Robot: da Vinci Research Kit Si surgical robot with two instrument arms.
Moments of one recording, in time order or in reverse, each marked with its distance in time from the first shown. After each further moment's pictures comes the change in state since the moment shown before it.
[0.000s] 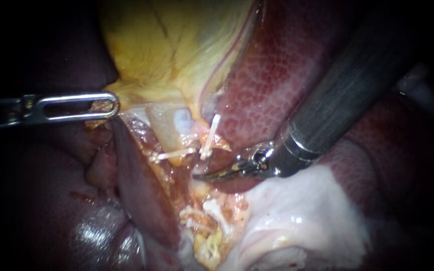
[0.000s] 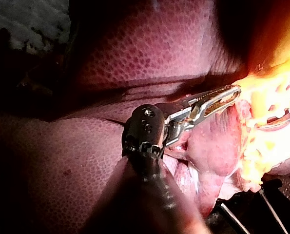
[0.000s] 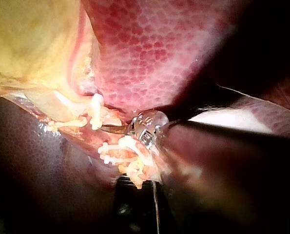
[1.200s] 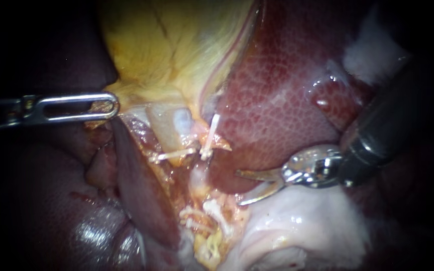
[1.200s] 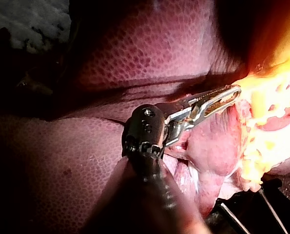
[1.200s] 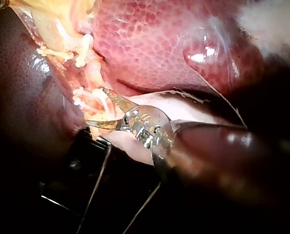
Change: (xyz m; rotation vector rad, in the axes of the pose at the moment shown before) right arm 0.000 -0.009 -0.014 -0.237 0.199 -0.549; left arm 0.000 0.000 0.000 -0.001 0.000 0.000
